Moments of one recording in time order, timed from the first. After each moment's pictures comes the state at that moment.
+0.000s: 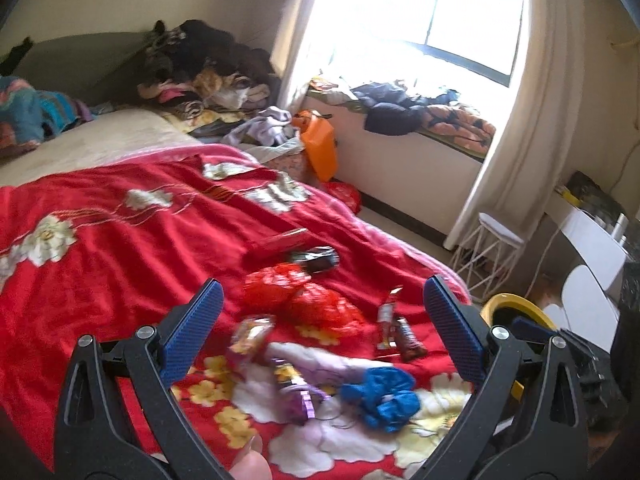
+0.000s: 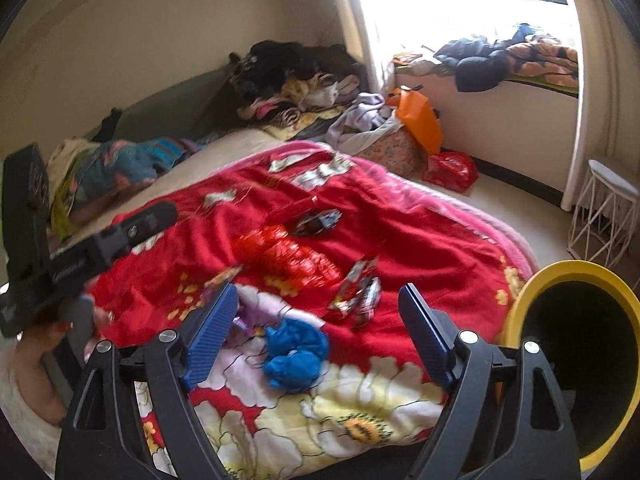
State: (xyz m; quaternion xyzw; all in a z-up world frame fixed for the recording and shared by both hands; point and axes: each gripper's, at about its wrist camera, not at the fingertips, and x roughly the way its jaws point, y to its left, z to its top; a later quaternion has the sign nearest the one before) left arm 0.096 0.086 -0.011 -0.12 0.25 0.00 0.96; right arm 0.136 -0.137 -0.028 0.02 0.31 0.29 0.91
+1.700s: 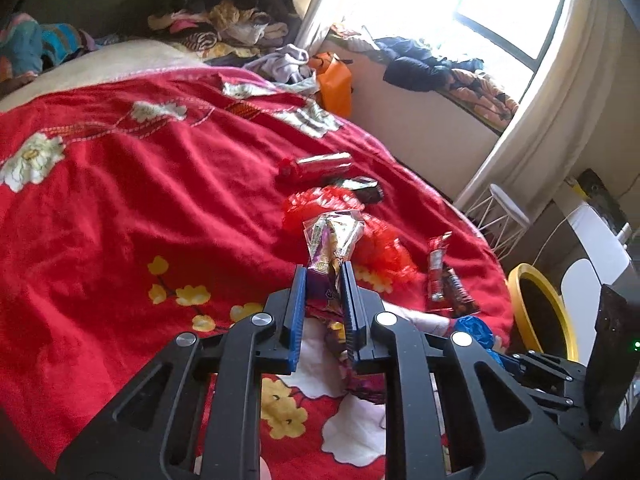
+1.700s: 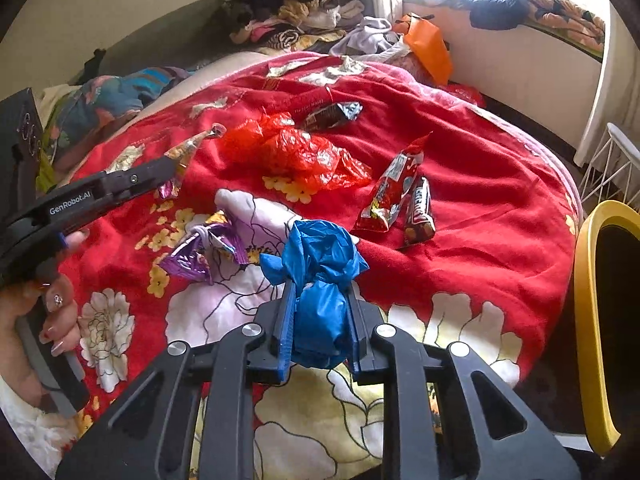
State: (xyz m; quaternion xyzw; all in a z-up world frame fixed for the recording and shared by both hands) left arm 0.112 0.126 -0.075 -0.17 0.33 -0.02 0.93; right arm 0.150 -0.086 -0.099 -0.02 0.42 0.28 0.86
